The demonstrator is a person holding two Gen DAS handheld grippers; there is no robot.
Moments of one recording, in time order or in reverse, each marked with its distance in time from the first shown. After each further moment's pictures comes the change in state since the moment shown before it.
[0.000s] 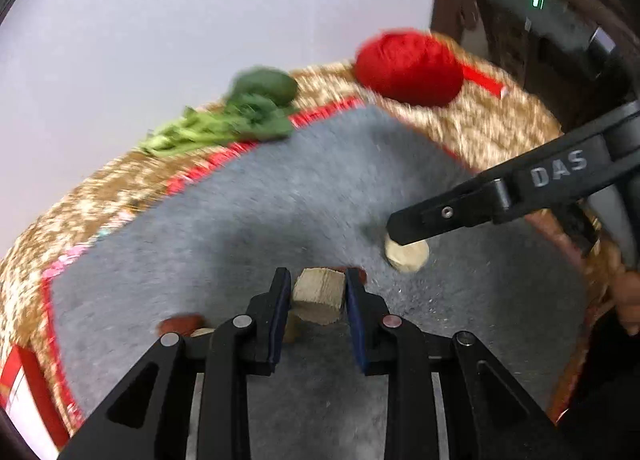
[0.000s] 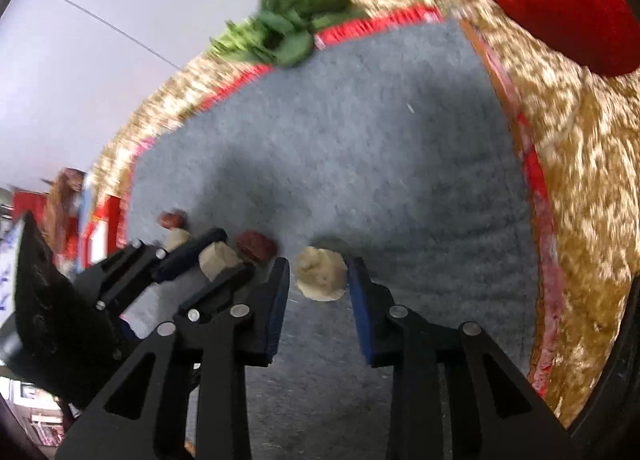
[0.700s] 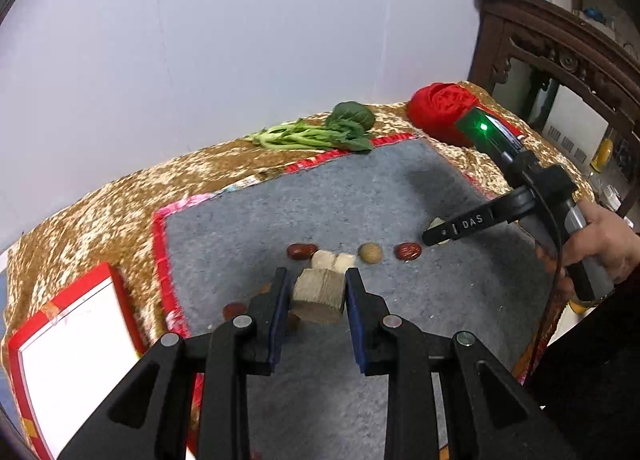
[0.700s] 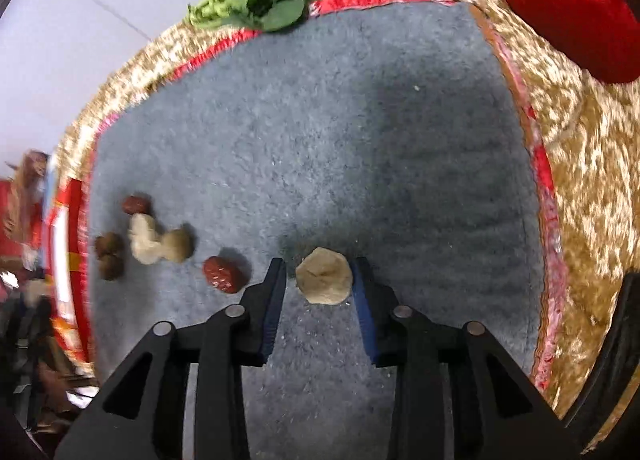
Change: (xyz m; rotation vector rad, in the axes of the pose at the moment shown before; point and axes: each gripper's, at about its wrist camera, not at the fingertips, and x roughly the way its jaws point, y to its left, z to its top) left arm -0.101 0.051 -0.052 -0.136 -0.067 0.101; right arm 0.034 0.018 -0.006 -0.075 0.089 -0.265
